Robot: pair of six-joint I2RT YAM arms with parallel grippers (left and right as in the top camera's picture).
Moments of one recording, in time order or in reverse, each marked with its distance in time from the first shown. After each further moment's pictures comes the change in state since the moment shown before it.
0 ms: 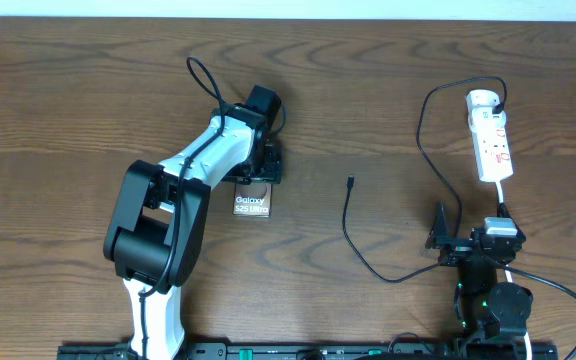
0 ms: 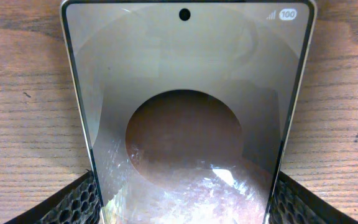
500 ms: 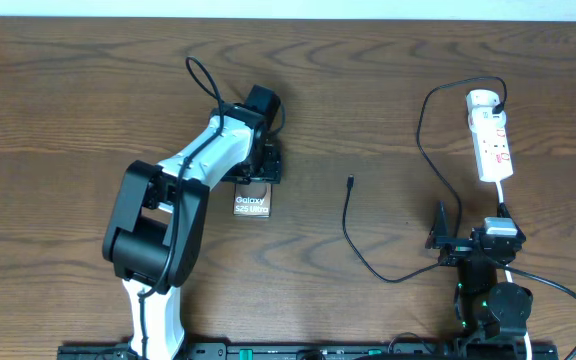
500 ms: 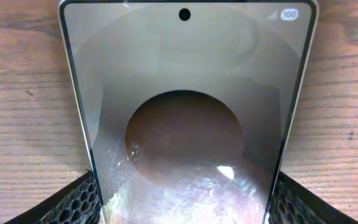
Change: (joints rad) left arm 0.004 -0.012 0.000 -0.003 0.004 0.000; right arm 0.000 0.000 0.000 0.000 0.000 0.000
